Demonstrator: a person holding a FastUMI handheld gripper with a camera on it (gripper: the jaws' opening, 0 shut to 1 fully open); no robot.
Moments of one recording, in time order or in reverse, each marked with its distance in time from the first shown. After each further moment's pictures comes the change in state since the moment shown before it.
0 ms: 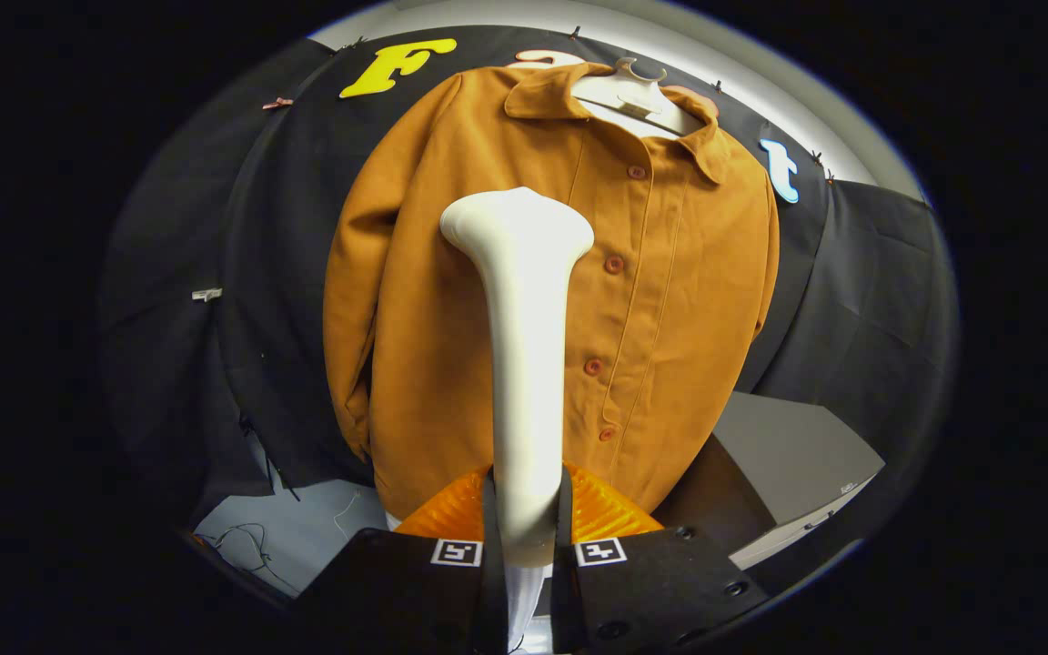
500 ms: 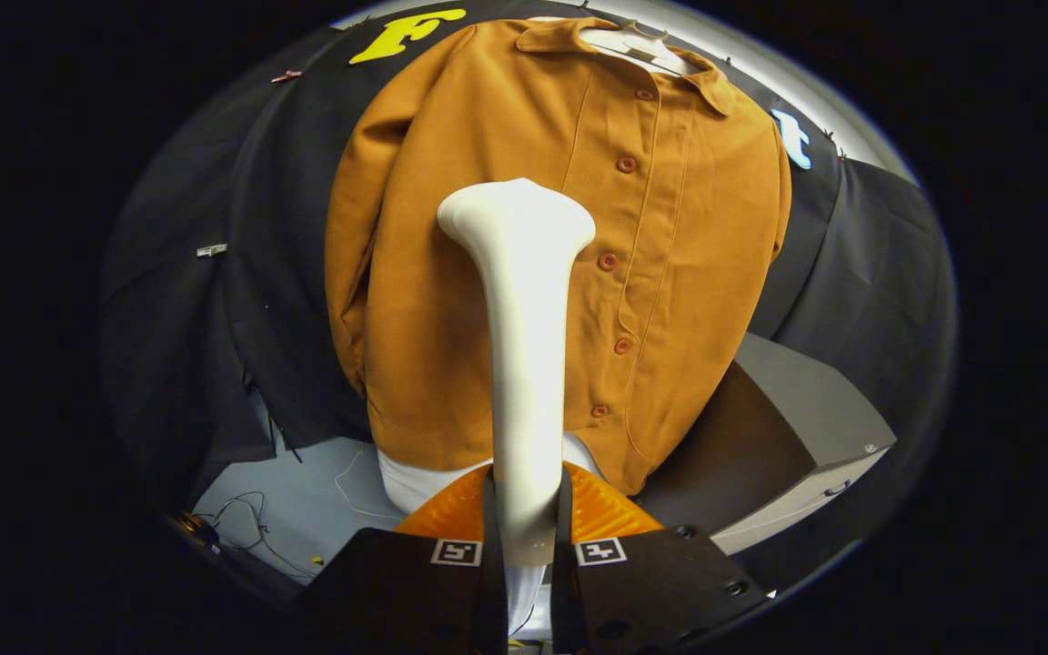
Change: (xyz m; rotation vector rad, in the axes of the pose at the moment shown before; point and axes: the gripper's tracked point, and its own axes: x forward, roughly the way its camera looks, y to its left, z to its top) arm -0.002 0.001 -0.073 -0.017 0.137 0.029
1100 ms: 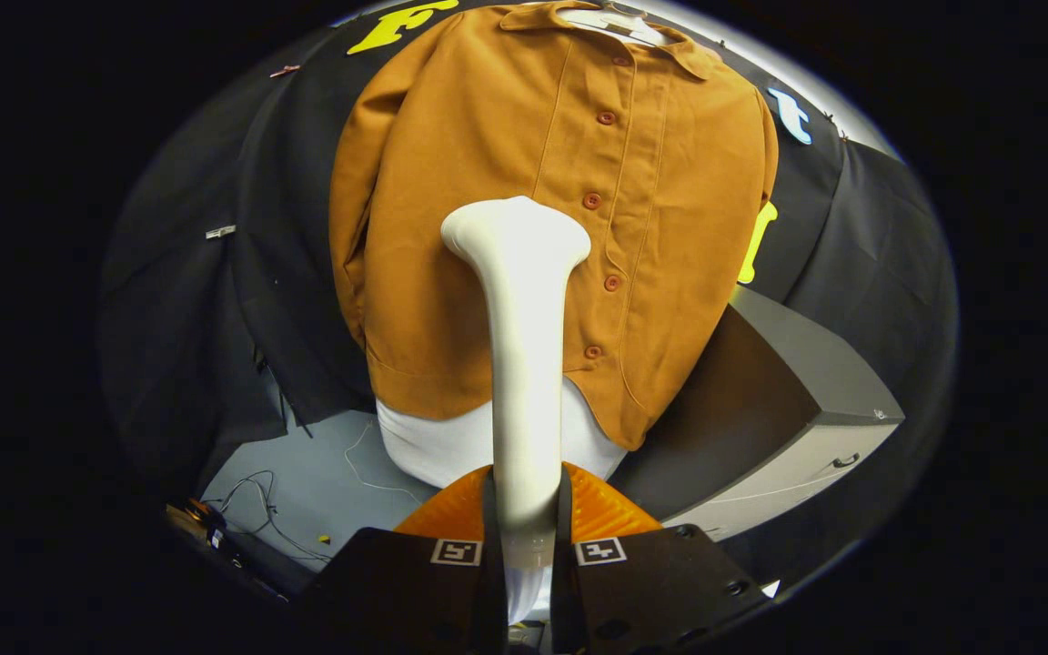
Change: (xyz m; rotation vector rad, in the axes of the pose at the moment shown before) arm -0.023 -0.015 -0.042 0.019 0.078 0.043
